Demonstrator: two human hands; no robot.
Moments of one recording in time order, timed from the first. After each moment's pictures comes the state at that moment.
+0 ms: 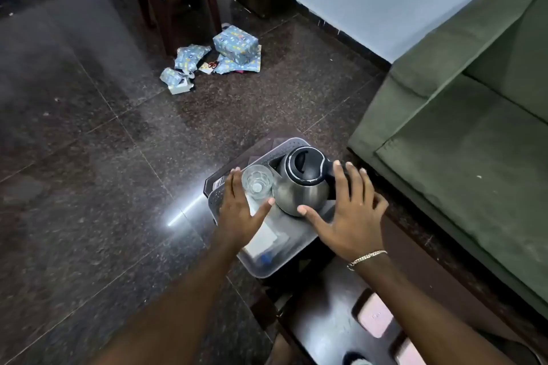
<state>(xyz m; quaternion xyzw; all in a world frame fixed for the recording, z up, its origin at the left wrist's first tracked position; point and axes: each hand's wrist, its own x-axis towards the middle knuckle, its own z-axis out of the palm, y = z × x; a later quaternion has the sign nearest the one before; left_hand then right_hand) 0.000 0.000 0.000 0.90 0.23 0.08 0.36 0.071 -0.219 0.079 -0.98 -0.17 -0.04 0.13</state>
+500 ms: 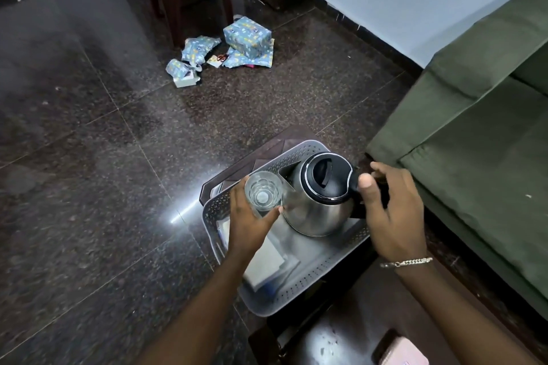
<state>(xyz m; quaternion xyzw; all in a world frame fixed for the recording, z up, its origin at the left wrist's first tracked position) 0.045 0.007 -0.076 0.80 0.31 0.14 0.50 0.141 -0.216 0.044 -0.90 -0.15 -0.07 0.40</state>
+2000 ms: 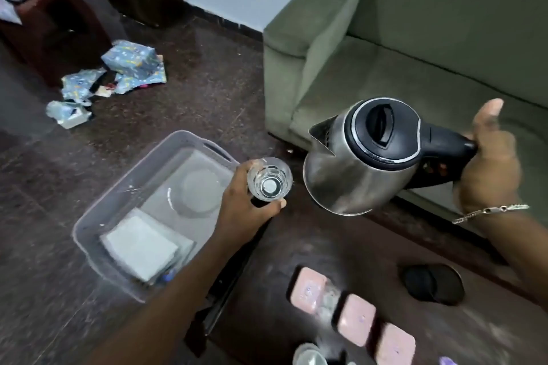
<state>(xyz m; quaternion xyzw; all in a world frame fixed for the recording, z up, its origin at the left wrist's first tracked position) 0.070 -0.209 -0.006 0.81 0.04 0.05 0.58 0.130 -0.538 0.124 -0.75 0.17 -0.18 0.62</state>
